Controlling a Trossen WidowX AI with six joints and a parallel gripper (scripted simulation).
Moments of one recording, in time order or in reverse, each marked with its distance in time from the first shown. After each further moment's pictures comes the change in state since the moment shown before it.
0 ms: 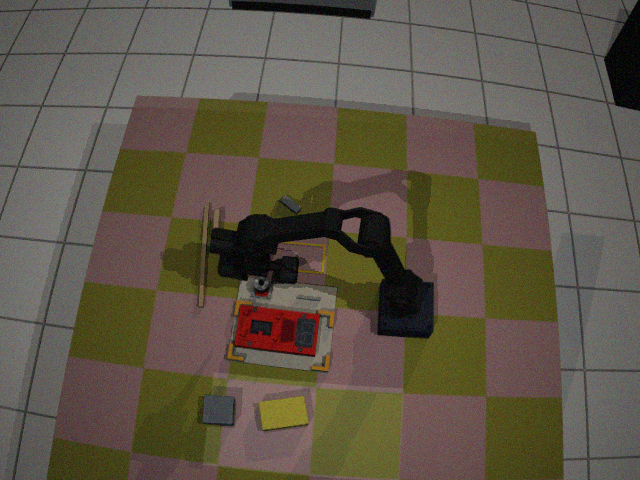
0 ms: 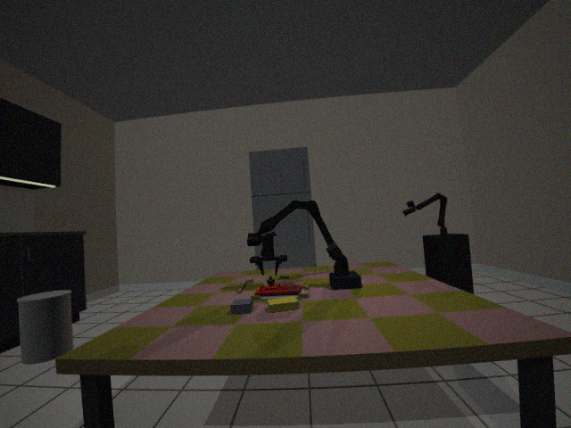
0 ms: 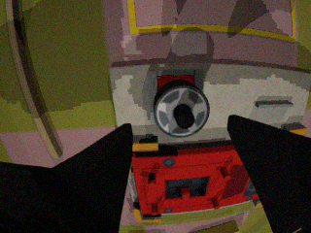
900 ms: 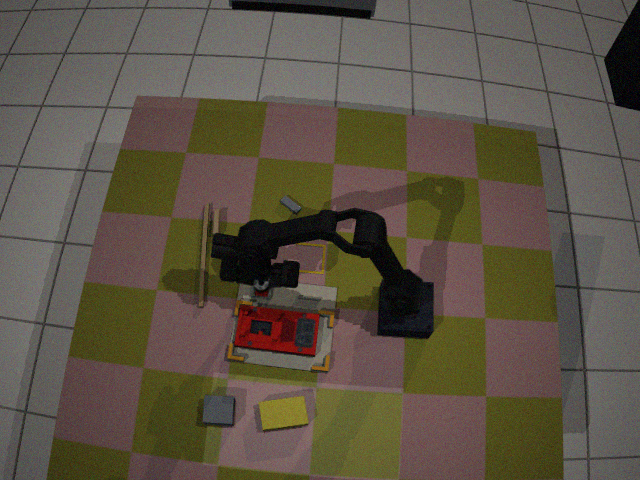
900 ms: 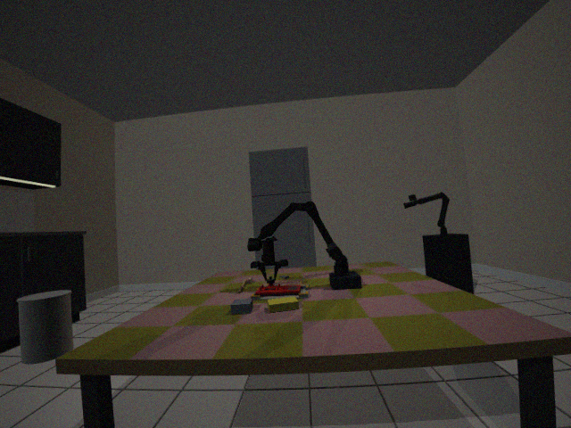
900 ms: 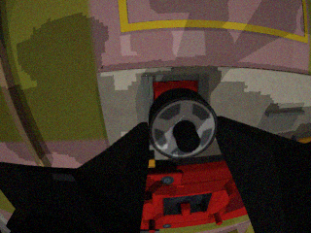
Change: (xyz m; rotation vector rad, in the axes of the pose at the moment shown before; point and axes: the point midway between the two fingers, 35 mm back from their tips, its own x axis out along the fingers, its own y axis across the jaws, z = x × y) arm 0.025 -0.003 0.000 0.000 0.001 -0.012
